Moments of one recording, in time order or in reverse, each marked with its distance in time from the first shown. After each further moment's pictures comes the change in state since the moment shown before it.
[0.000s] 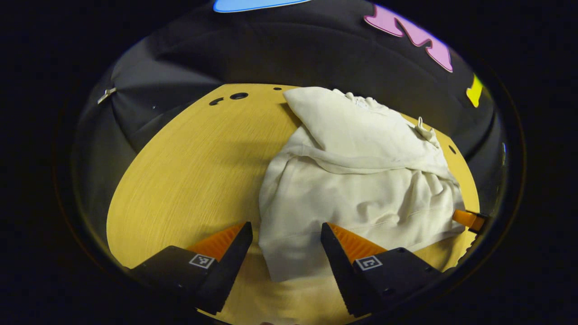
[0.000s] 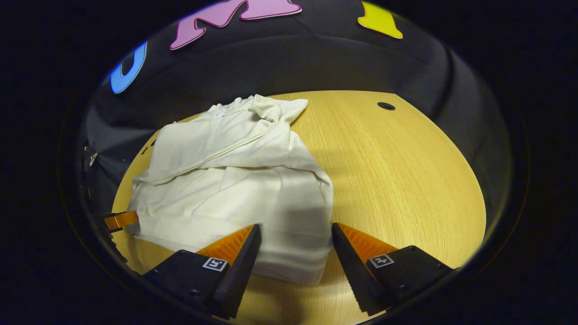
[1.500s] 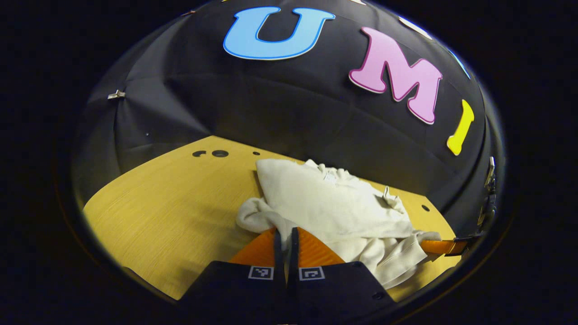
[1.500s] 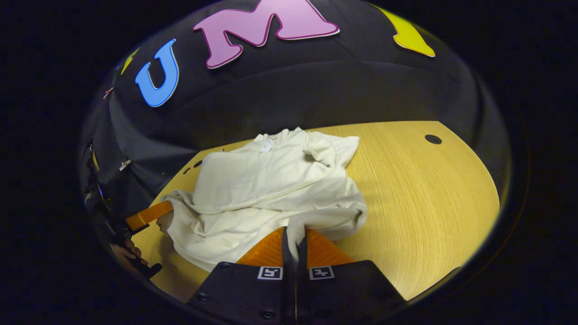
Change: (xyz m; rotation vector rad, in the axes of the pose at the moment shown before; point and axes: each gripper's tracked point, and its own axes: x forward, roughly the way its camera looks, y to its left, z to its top) left arm -0.015 -0.054 0.112 -0.212 -0.504 -0.149; right arm 0.005 0.074 0.088 0.016 -0.223 0.287
